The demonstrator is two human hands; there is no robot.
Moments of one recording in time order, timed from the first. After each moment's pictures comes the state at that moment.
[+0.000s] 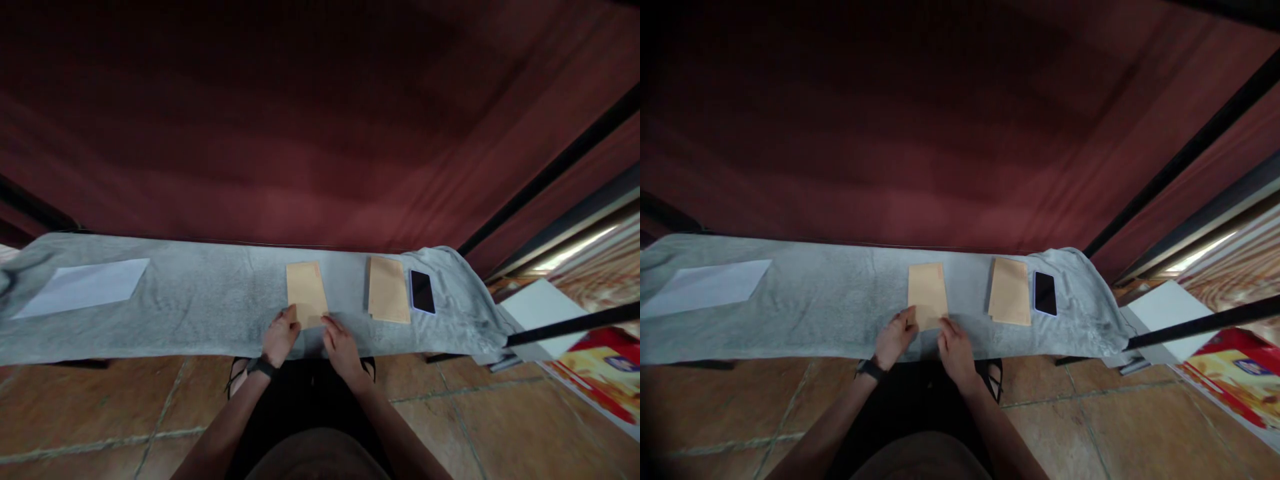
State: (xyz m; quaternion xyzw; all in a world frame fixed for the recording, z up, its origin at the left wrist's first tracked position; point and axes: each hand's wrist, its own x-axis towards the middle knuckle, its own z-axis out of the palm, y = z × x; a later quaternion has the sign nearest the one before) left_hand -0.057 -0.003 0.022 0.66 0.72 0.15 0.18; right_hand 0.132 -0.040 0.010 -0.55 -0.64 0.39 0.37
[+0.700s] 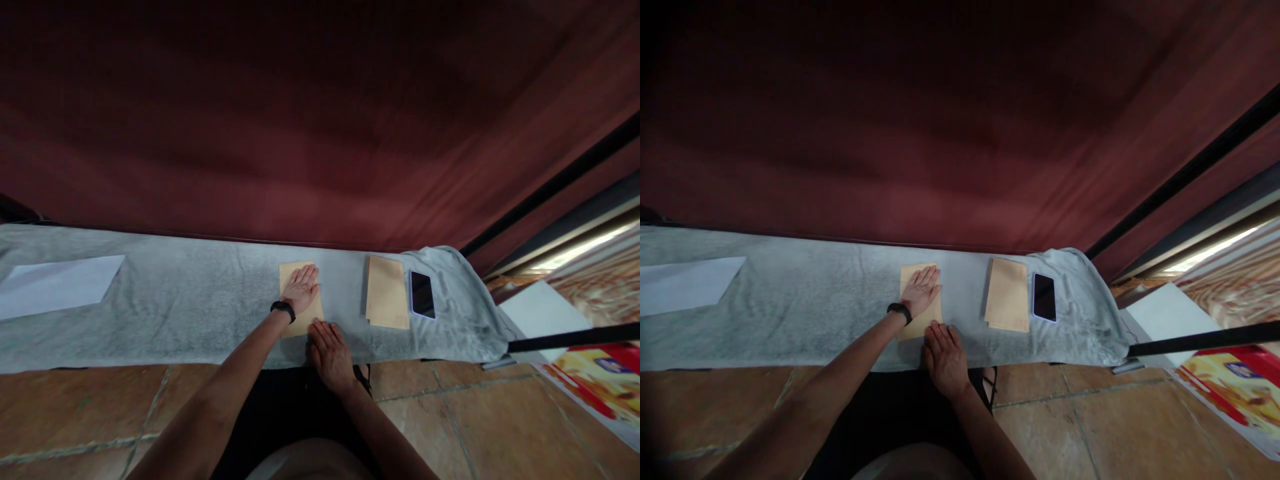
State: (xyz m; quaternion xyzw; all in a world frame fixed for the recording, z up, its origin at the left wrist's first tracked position) left_hand -0.016 0.135 -0.011 0.83 0.54 0.09 0.04; right_hand 0.133 -0.041 -0.006 -0.50 -0.83 0.06 0.24
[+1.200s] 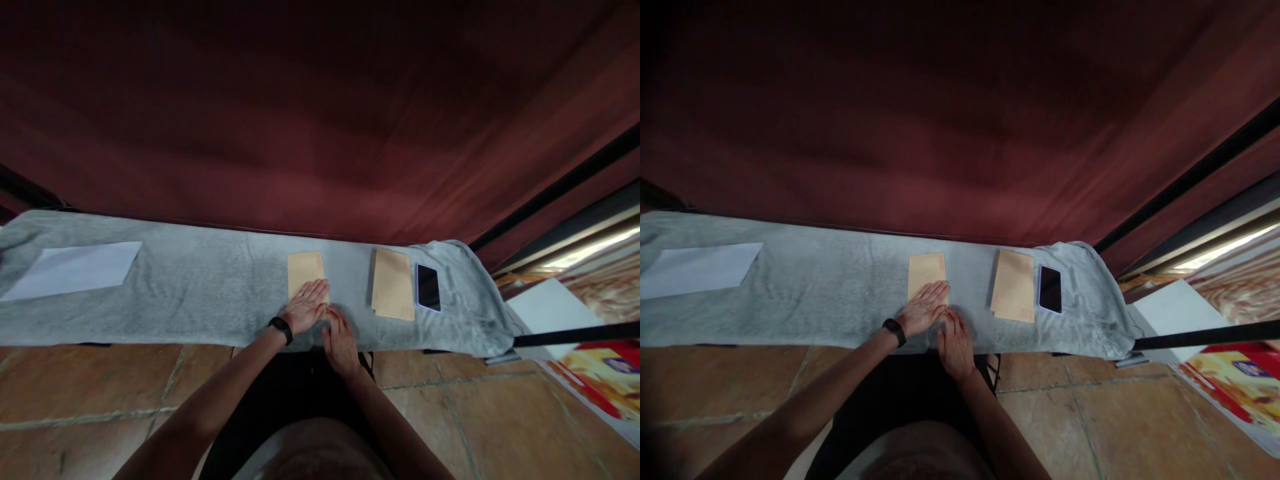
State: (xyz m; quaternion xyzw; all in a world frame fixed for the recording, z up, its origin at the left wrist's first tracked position) left_hand -0.028 0.057 -0.014 0.89 0.44 0.10 0.06; right_hand 0.134 -0.039 -0.012 -0.53 -0.79 0.08 0.31
